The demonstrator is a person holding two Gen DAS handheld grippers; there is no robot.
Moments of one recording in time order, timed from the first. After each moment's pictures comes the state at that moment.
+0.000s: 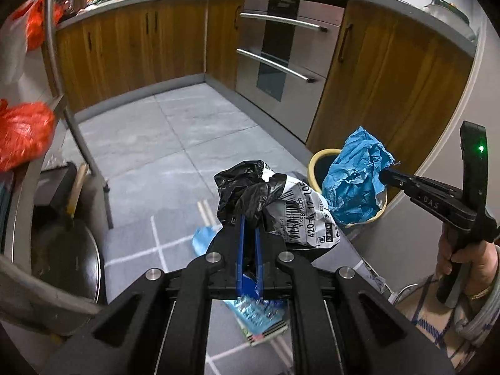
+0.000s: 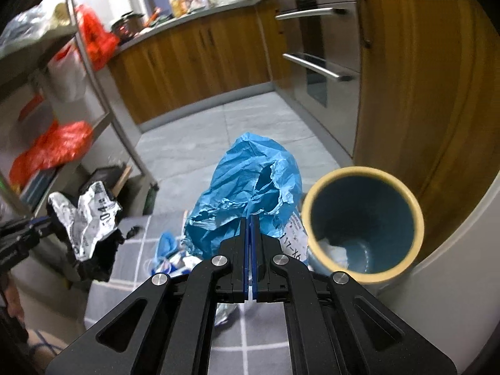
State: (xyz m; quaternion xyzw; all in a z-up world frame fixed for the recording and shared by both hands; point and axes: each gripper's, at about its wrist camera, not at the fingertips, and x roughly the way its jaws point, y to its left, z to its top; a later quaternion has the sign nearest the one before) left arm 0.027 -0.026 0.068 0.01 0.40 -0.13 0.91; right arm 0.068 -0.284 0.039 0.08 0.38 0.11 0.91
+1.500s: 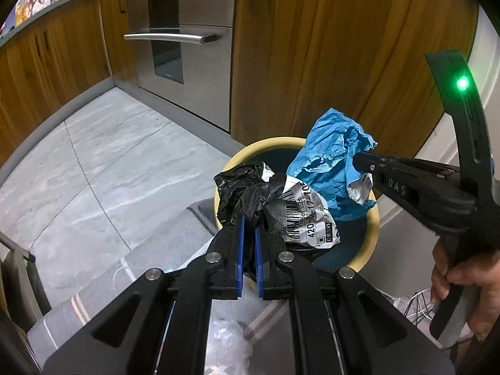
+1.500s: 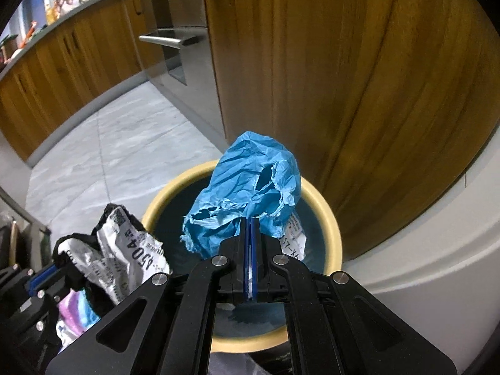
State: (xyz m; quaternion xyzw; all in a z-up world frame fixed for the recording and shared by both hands) left arm 0.176 -0.236 -0.043 0.09 0.43 -0.27 0.86; right arm 0.175 -0.405 -0.056 0.10 0.45 -0.14 0.88
